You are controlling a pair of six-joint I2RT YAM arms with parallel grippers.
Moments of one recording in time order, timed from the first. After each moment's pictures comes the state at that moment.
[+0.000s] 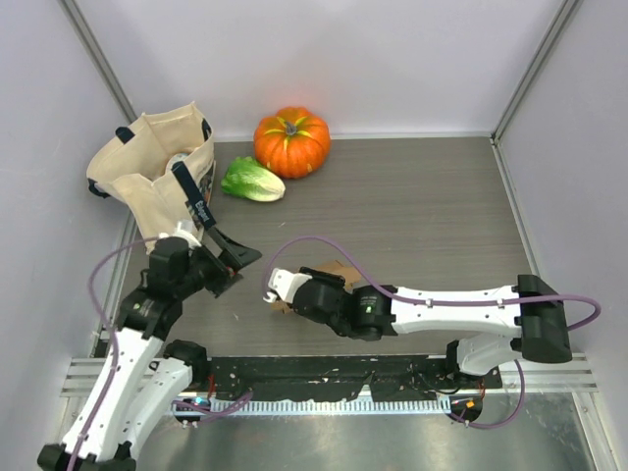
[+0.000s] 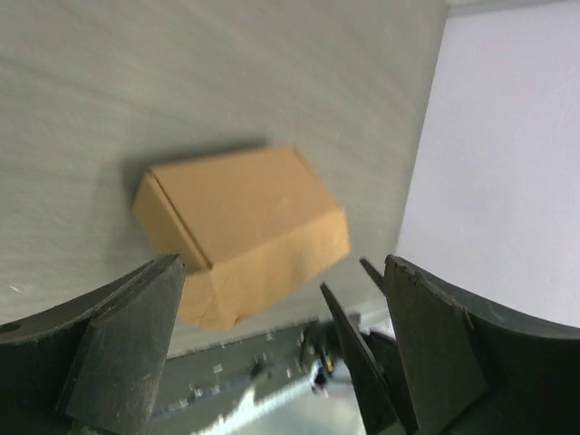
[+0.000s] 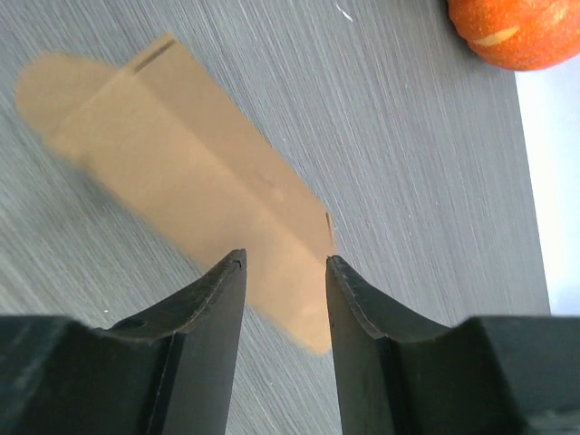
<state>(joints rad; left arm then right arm) -0.28 0.63 0.65 -0.61 0.31 -1.08 1.39 1.41 1.01 -0.36 0.67 -0.25</state>
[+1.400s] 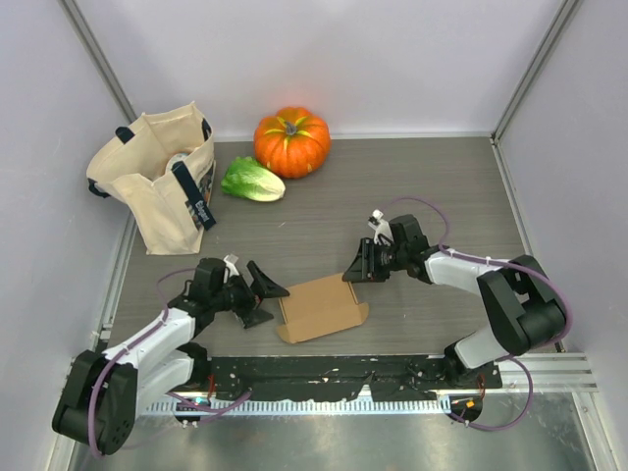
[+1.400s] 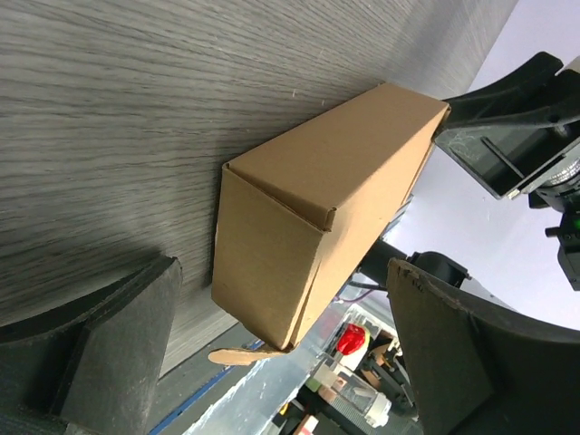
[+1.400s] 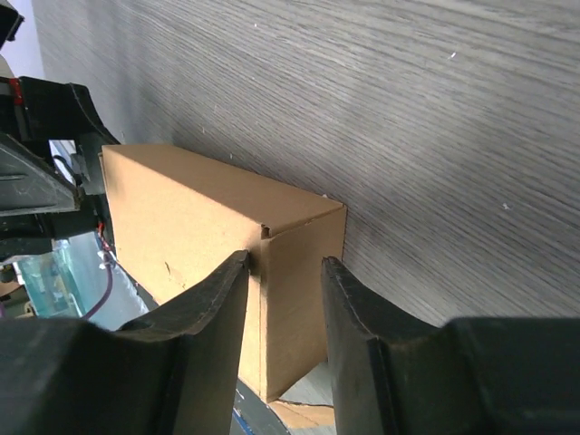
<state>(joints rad) -0.33 0.96 0.22 -0.04 0.57 -1.14 0.44 1.49 0.62 0.04 -0.61 0.53</state>
